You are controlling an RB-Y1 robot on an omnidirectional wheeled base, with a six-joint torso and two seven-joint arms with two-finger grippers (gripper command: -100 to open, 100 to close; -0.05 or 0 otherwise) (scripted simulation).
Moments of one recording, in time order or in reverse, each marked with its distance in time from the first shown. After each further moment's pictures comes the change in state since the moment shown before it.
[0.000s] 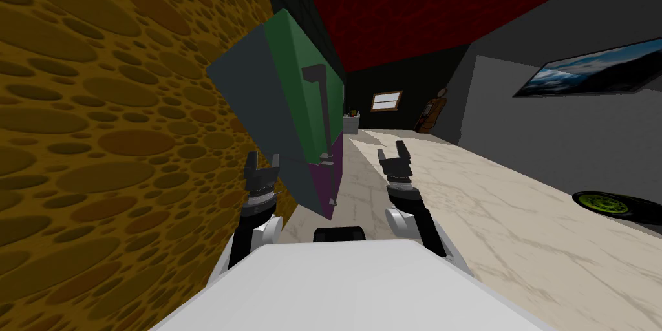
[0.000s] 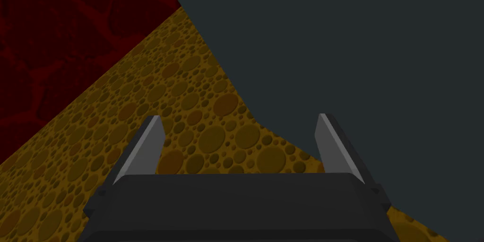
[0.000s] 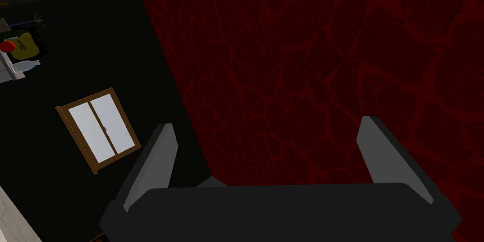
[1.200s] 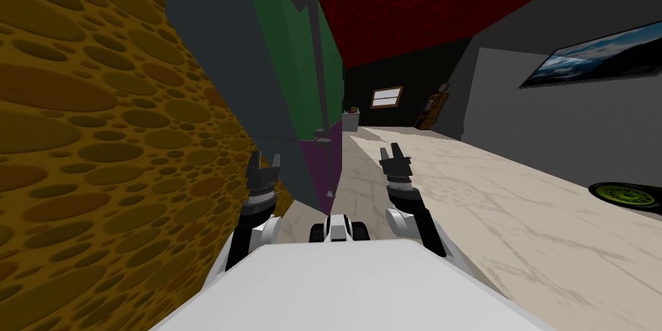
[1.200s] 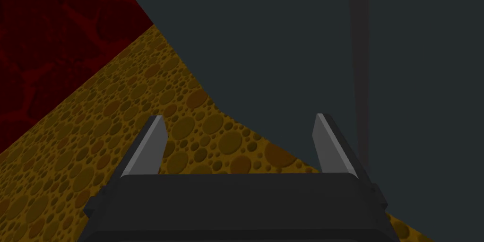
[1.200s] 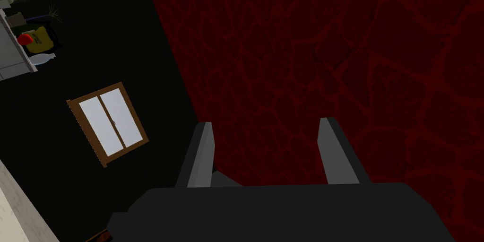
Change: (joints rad) left arm -0.003 0.036 0.001 -0.002 0.002 0.025 0.006; right arm 0.000 0.000 0.000 0.000 0.000 0.000 0.000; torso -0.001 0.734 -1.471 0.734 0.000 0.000
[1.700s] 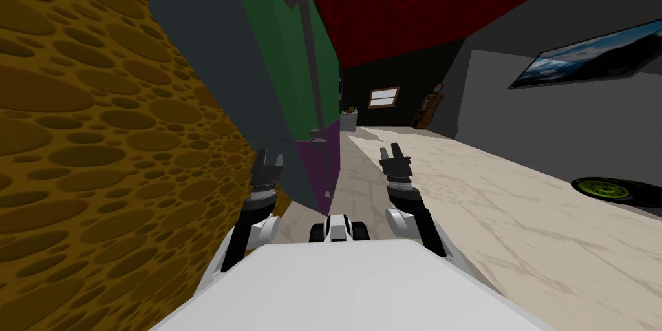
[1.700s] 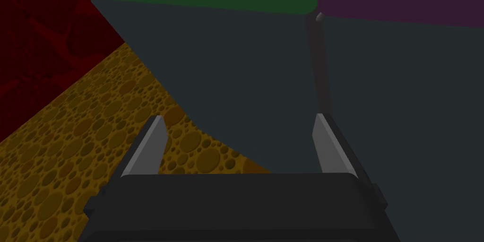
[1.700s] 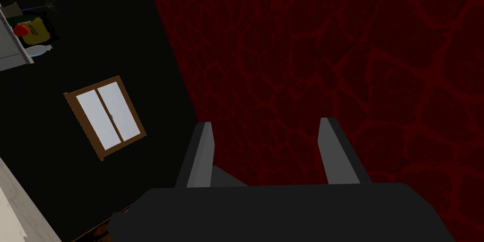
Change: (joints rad) left arm -0.014 0.046 -0.001 -0.019 0.004 0.114 0.024; right arm 0.000 0.000 0.000 0.000 0.000 0.000 0.000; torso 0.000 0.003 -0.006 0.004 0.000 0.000
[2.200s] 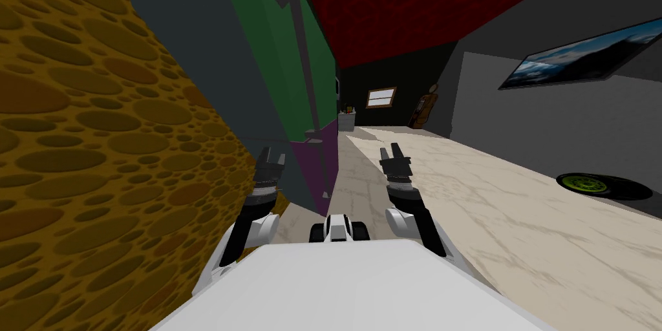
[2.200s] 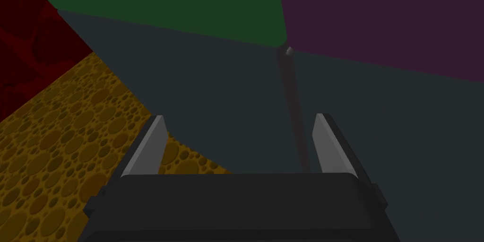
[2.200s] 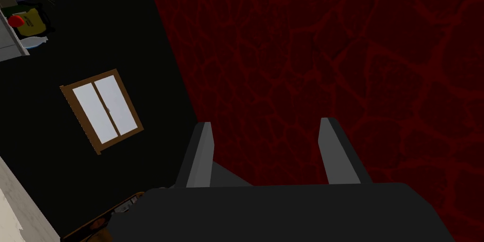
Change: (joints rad) left arm -0.020 0.014 0.000 -0.027 0.005 0.127 0.025; right arm 0.000 0.000 0.000 0.000 0.000 0.000 0.000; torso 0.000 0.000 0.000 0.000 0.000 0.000
